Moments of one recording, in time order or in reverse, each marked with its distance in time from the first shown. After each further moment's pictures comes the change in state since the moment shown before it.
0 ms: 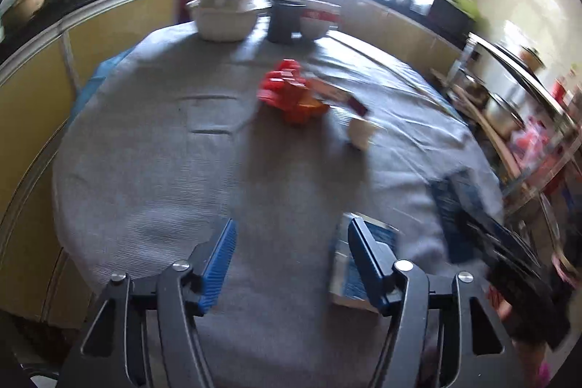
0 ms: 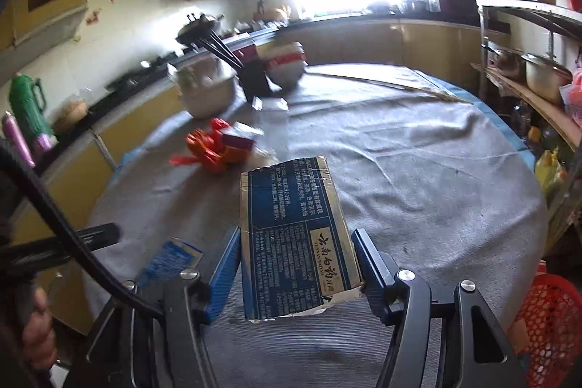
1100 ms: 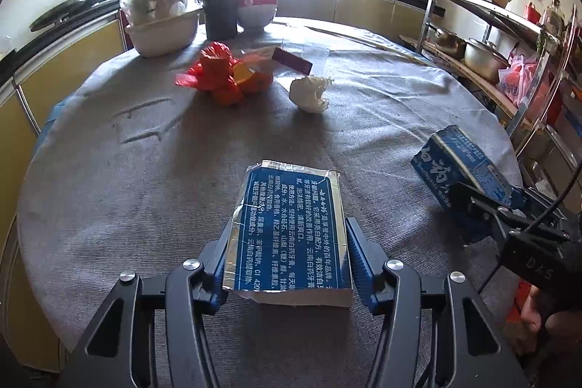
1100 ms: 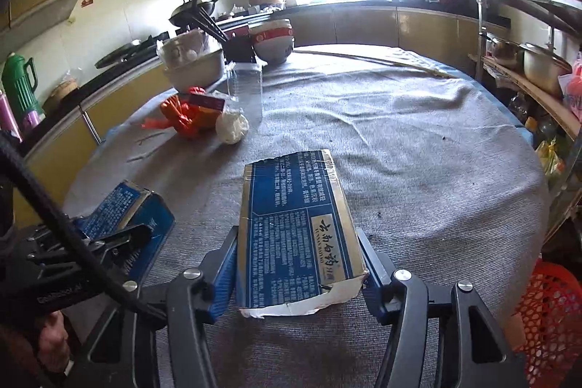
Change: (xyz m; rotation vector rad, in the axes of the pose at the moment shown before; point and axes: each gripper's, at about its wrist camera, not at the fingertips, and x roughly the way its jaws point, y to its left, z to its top) left arm 0.050 -0.043 -0.027 0.212 -0.031 0.022; right arm 0.008 -0.024 -0.028 -0.032 0.015 0.001
